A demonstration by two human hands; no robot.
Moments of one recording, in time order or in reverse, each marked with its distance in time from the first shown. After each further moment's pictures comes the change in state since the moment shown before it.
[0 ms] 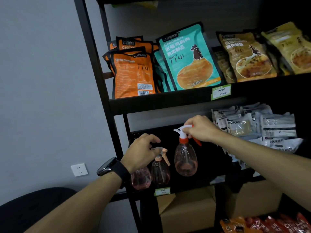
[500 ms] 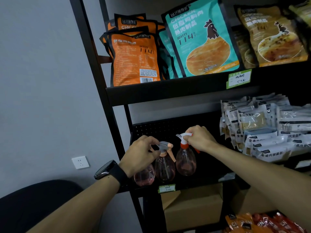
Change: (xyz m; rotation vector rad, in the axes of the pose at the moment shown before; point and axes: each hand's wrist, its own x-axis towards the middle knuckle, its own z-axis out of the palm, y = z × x) left_hand 0.006 -0.042 0.026 -0.016 -0.021 -0.044; right_hand 0.030 0.039 0.085 0.006 -0.036 0.138
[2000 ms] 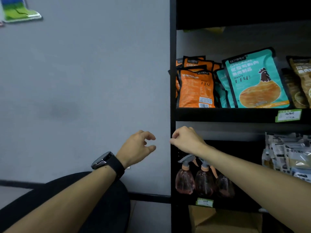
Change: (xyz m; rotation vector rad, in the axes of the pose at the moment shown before) left_hand -0.114 -0.033 -0.164 0.091 0.221 -0.196; right_hand -0.084 -0.220 0.016 -0.035 -0.067 -0.370
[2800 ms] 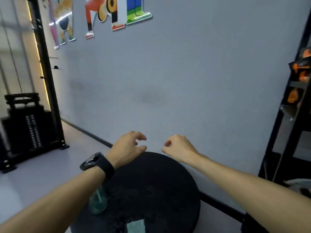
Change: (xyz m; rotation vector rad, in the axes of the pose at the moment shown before) left_hand -0.171 -0.181 -0.150 0.200 0.240 -0.471; right_hand -0.031 -0.235 0.177 0.120 -0.329 -0.396
